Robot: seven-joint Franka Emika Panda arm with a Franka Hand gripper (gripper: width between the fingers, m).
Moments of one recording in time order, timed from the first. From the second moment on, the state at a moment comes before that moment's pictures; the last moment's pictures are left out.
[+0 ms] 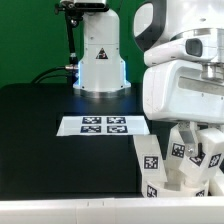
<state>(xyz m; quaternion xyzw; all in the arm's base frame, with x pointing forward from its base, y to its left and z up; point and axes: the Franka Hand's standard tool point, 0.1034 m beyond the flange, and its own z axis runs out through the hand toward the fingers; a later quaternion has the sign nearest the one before) 0.632 0.114 0.073 0.92 0.30 0.22 0.09</state>
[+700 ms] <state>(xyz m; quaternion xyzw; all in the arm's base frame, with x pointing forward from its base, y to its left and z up) 0.636 0.102 0.067 0.92 0.29 0.24 0.08</state>
